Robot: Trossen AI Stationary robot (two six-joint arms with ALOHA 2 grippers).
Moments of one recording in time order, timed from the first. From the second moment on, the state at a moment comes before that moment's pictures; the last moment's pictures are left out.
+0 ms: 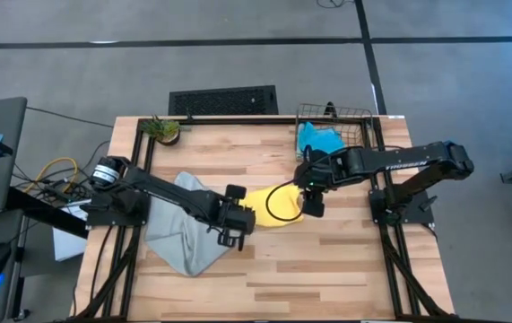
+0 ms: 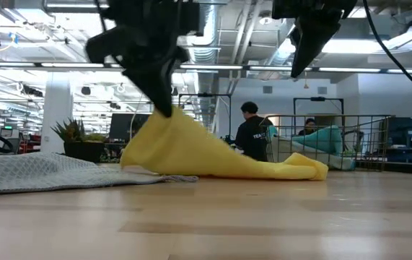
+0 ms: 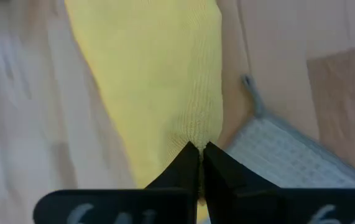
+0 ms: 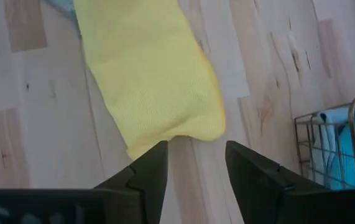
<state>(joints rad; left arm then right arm) -0.25 1.80 1.34 -0.80 -0.33 0.02 0.08 1.41 1.23 -1.00 0.16 0.17</state>
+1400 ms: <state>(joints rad) -0.07 2.06 1.76 -0.66 -0.18 0.55 0.08 1.18 1.23 -1.13 0.27 0.34</state>
